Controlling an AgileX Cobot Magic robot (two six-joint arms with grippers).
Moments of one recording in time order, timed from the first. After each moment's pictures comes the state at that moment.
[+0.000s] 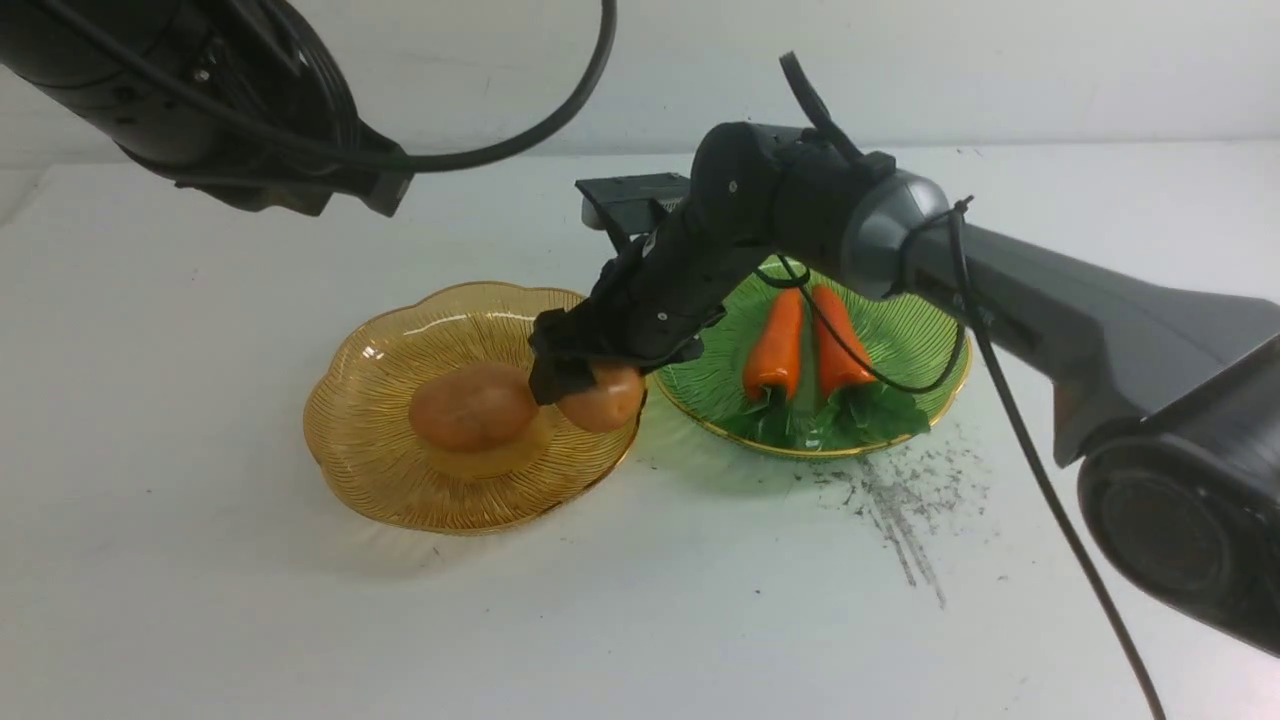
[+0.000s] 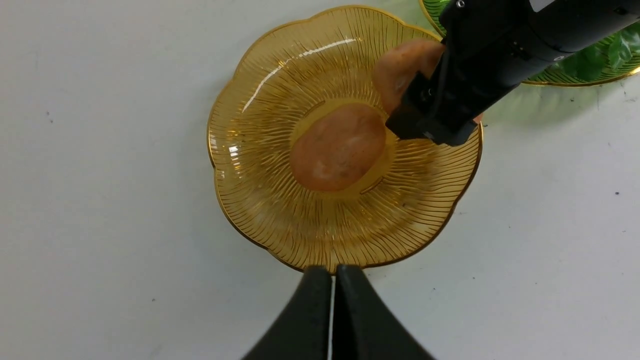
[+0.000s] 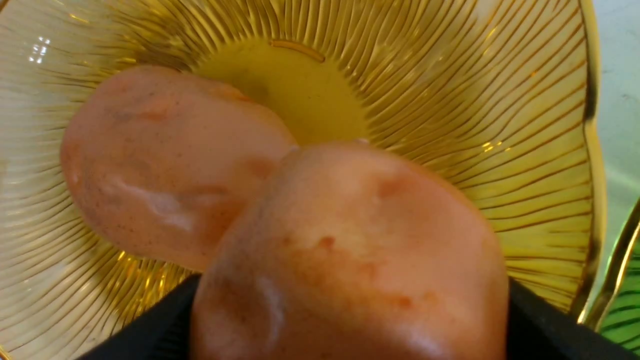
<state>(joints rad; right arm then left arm) 0.56 2.40 -2.17 0.42 1.01 -0.09 -0.48 1.41 -1.63 0.22 1.26 -0.01</state>
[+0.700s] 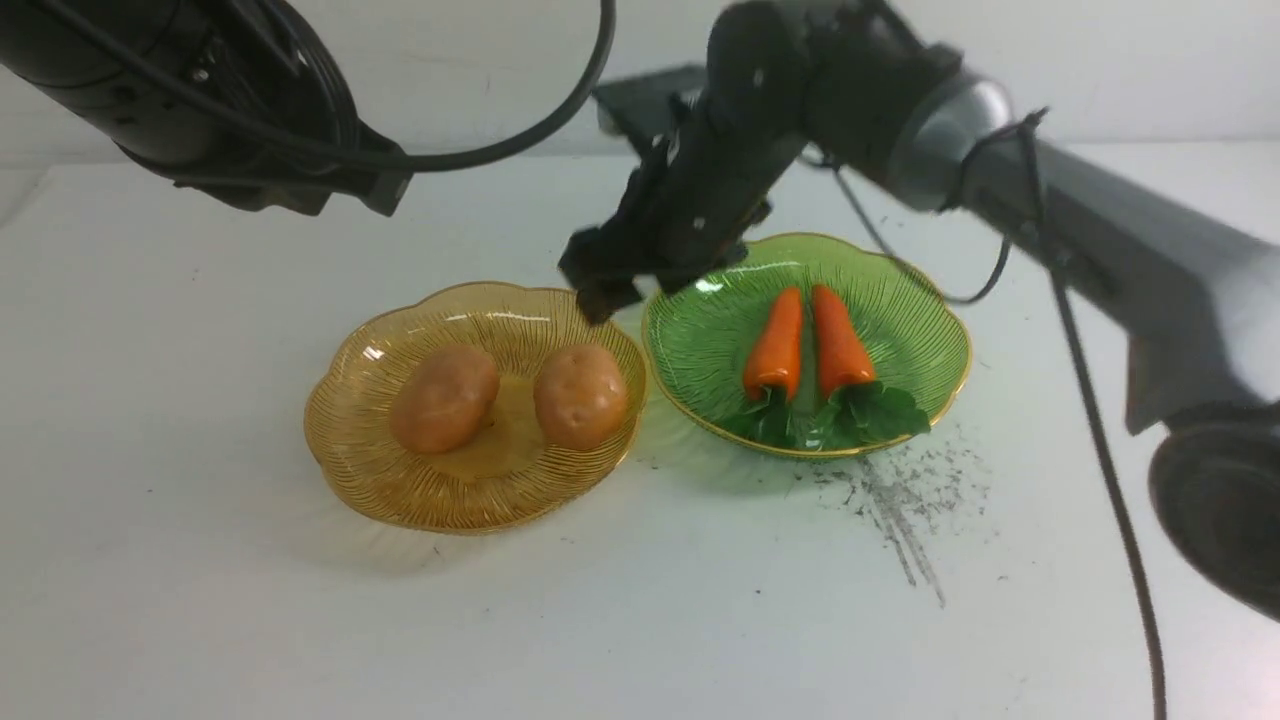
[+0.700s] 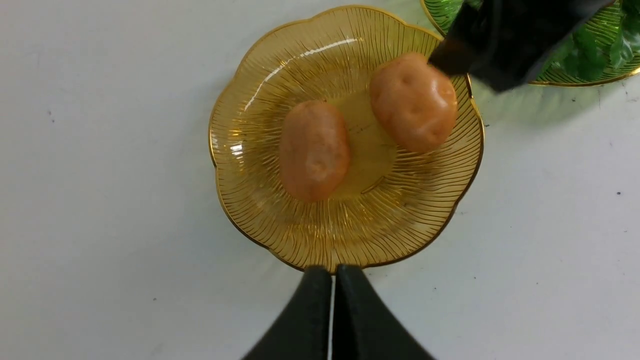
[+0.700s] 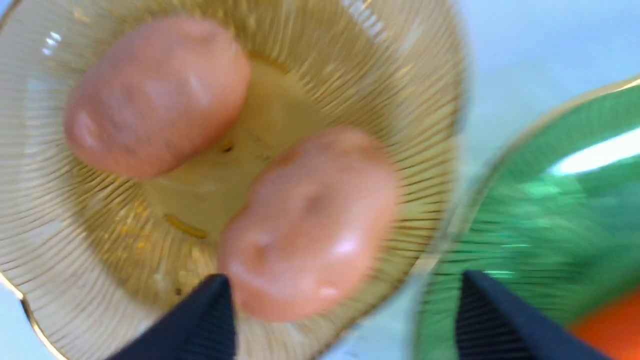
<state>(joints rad) 0.56 2.26 -2.34 0.13 1.24 -0.03 -0.48 1.41 -1.63 0.22 1.26 -0.01</state>
